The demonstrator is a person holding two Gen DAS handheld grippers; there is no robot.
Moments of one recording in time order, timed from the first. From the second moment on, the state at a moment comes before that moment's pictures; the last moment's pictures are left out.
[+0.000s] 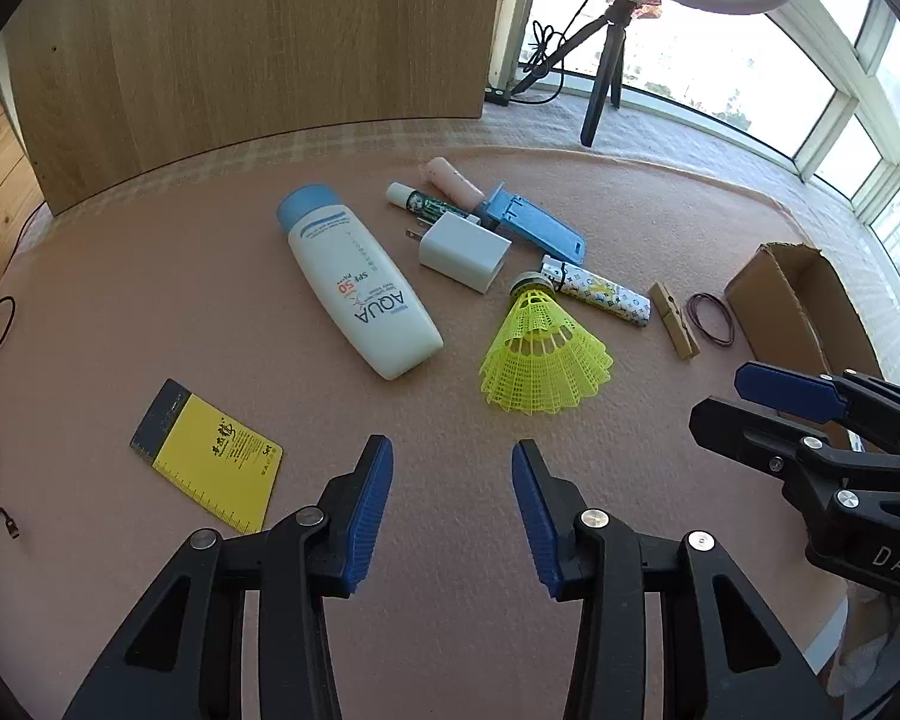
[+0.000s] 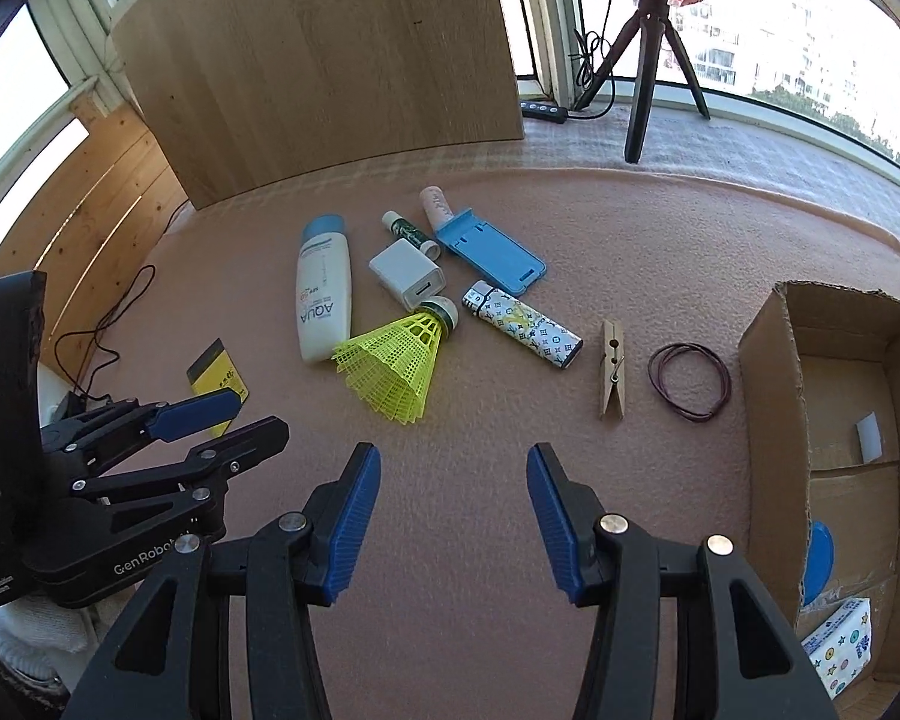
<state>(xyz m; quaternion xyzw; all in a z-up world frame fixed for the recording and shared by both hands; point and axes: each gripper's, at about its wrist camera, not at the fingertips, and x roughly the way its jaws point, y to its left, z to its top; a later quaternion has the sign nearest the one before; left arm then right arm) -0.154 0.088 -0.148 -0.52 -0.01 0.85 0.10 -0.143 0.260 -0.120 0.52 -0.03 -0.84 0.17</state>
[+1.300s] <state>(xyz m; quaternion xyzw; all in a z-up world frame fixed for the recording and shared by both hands) -0.188 0.142 -0.174 -0.52 0.00 0.83 0.21 -0.192 0.250 -0.149 0.54 -0.02 -0.82 0.19</state>
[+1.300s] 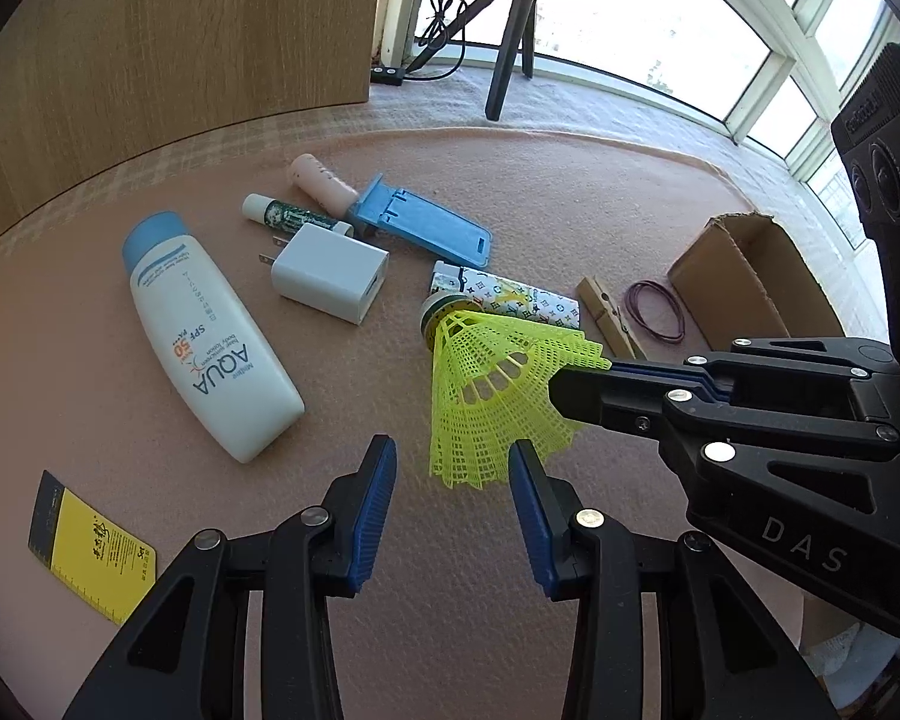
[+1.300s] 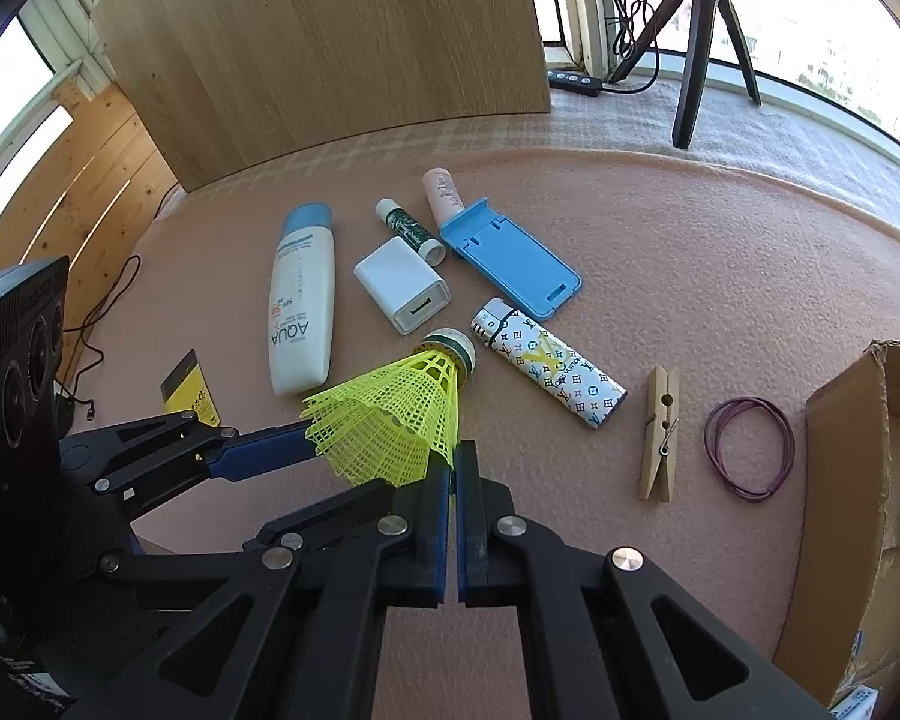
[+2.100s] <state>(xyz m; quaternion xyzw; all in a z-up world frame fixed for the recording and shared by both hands) -0.126 0.279 -0.094 -0.45 0.04 0.83 0.33 -0.109 0.368 -0.075 0.48 -0.07 -0.86 0.14</state>
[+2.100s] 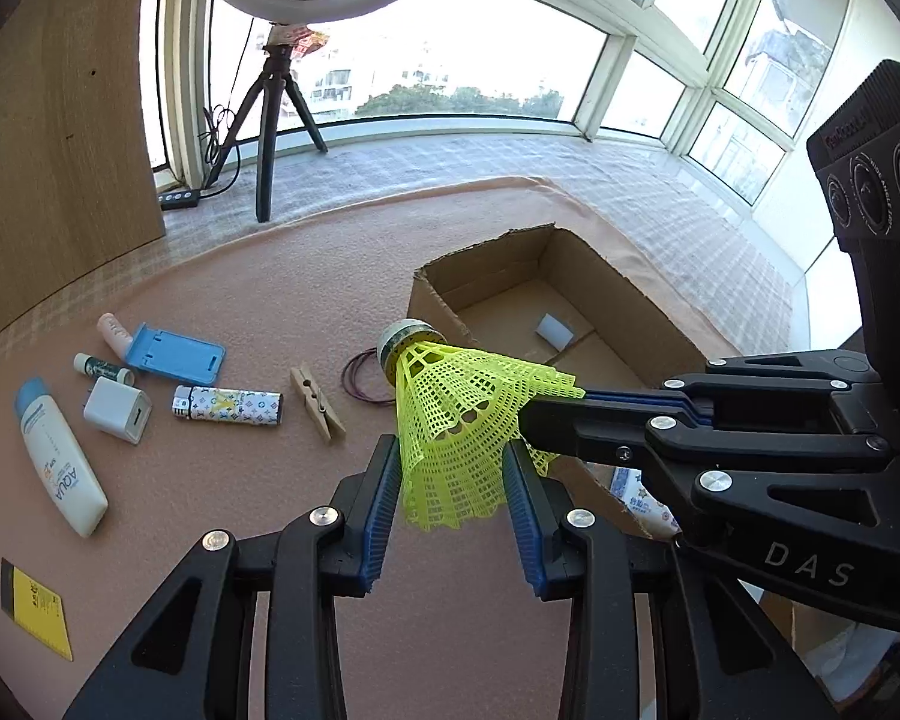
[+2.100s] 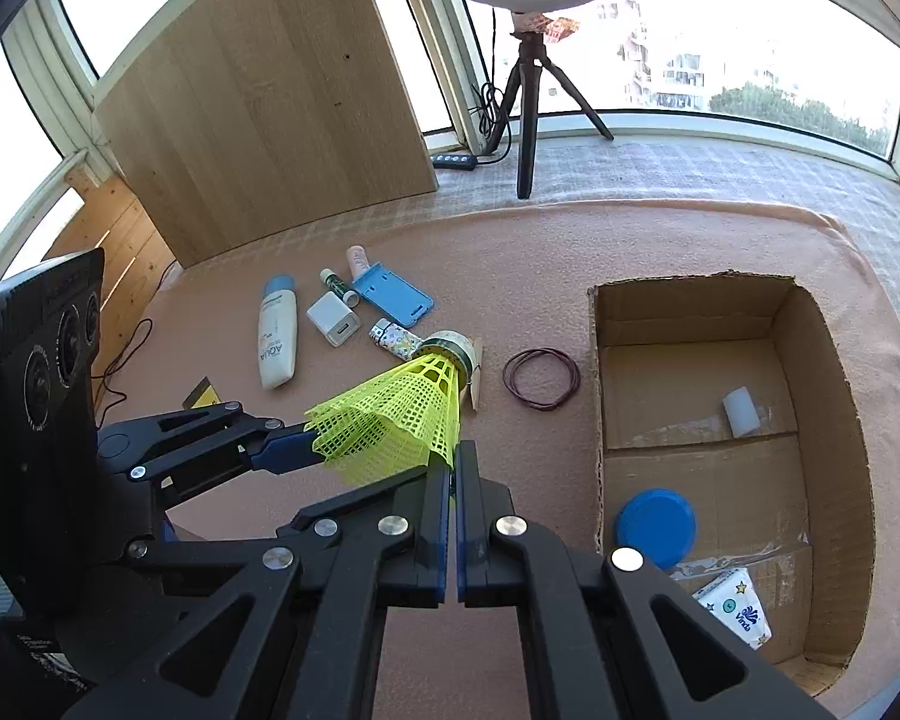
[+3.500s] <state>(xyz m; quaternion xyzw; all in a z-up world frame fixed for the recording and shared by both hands) -0.096 0.381 -0.085 -0.46 0.07 0.81 0.36 -0.054 0.505 -0.062 0.47 -0.12 -0.88 0.01</state>
